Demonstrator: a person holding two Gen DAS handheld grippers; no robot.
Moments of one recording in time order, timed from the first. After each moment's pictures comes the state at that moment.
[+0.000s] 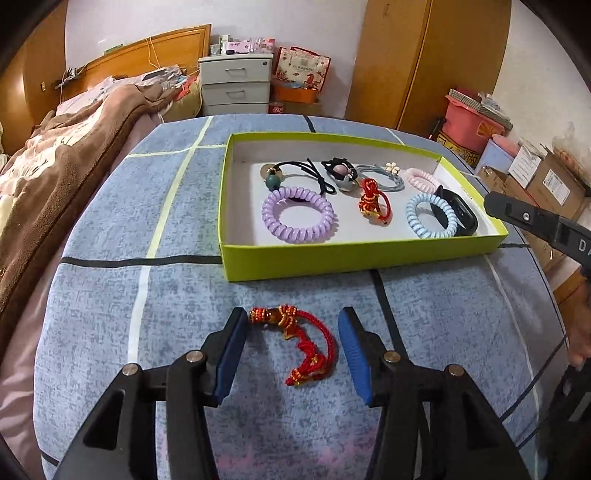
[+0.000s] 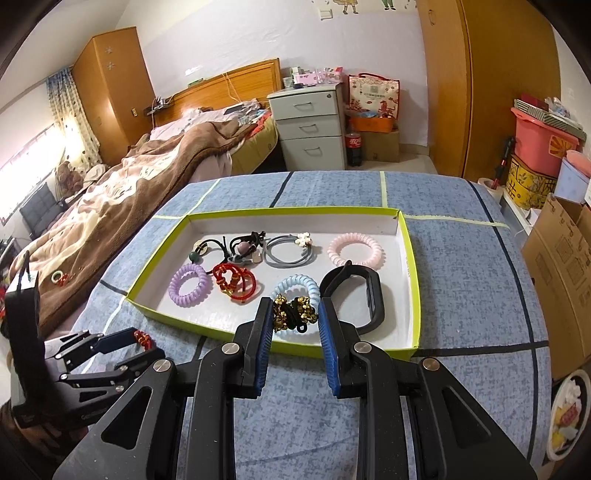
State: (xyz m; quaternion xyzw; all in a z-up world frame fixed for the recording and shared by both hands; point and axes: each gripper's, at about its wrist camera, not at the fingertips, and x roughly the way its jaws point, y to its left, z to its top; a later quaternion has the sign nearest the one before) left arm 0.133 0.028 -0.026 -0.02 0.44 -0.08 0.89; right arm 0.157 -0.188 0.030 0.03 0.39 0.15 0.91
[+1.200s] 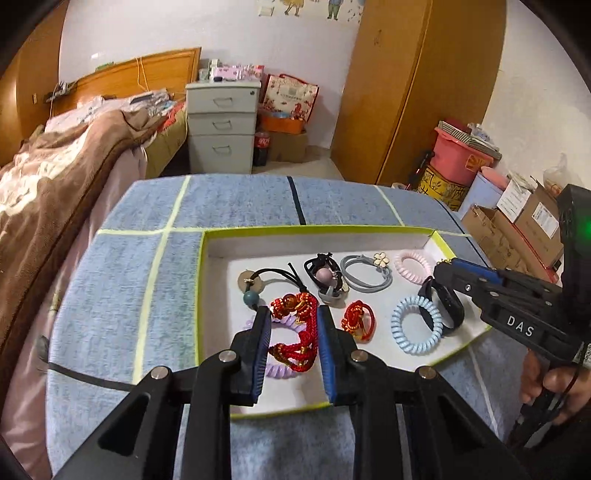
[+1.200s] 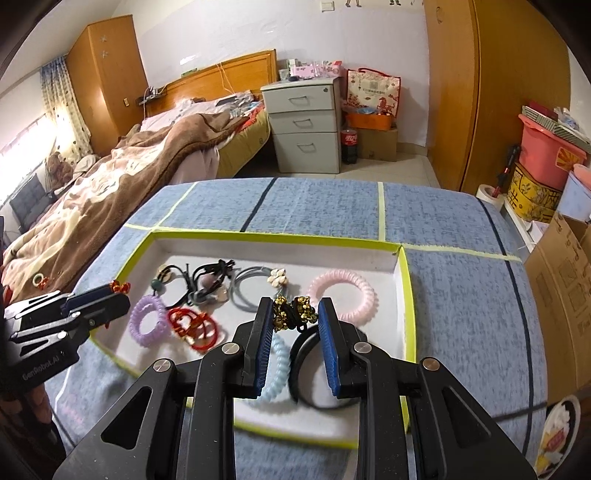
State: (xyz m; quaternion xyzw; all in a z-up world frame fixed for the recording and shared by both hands) left arm 0.199 0.019 0.015 -0.05 0.40 -0.11 0.91; right arm 0.224 -0.186 0.020 0.01 0.40 0.14 0.90
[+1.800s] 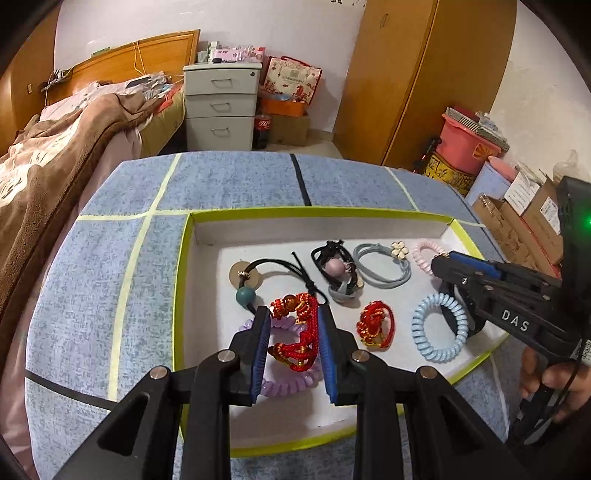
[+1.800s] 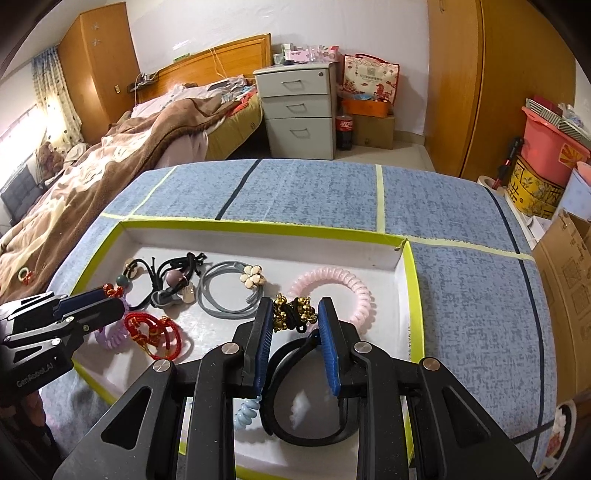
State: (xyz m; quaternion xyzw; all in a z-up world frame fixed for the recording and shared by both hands) left arm 0.221 0.012 -0.008 -0.04 0.43 -0.11 0.89; right arm 0.244 -0.189 -0.004 -0.01 0.43 0.12 0.90
